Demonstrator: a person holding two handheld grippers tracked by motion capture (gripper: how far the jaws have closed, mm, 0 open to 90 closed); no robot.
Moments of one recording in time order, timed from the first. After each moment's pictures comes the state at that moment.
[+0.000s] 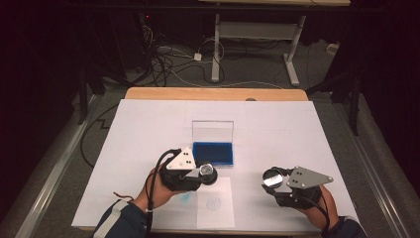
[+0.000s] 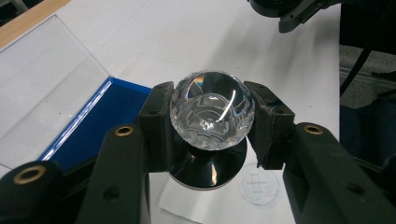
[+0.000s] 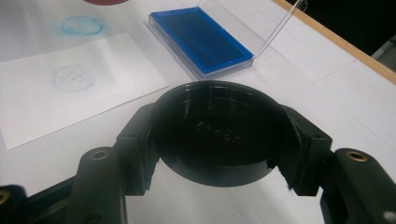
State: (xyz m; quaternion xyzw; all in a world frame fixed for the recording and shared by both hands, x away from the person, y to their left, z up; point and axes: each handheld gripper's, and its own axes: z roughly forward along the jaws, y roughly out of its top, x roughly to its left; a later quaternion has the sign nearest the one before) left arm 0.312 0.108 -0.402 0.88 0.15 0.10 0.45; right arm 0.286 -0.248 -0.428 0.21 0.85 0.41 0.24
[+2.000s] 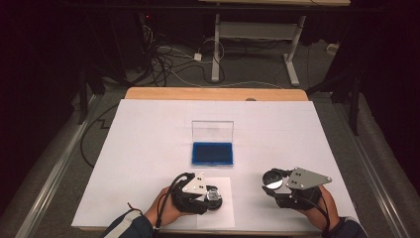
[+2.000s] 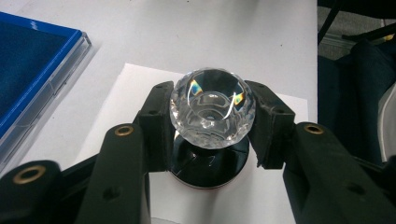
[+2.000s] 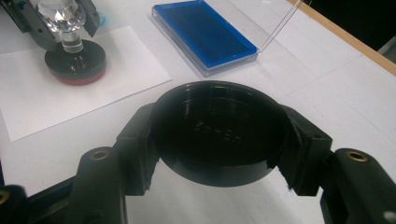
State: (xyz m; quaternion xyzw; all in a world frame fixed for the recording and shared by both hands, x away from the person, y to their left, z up) left arm 0.294 0.084 -0.460 0.91 0.12 0.04 0.40; right arm 0.285 -0.248 -0.429 0.21 0.86 0.40 0.23
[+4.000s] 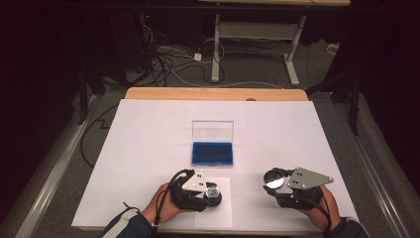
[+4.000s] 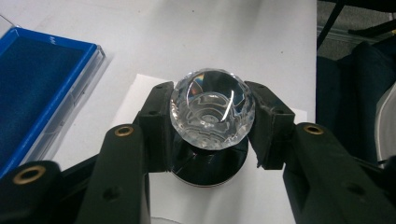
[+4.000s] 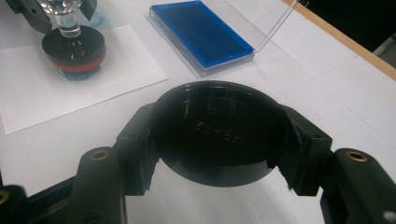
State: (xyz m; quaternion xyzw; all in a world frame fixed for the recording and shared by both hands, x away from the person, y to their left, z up) left arm 0.296 0.085 -0.445 0.91 0.12 0.05 0.38; right arm 0.284 -0.250 -0.427 0.21 0.86 0.40 0.24
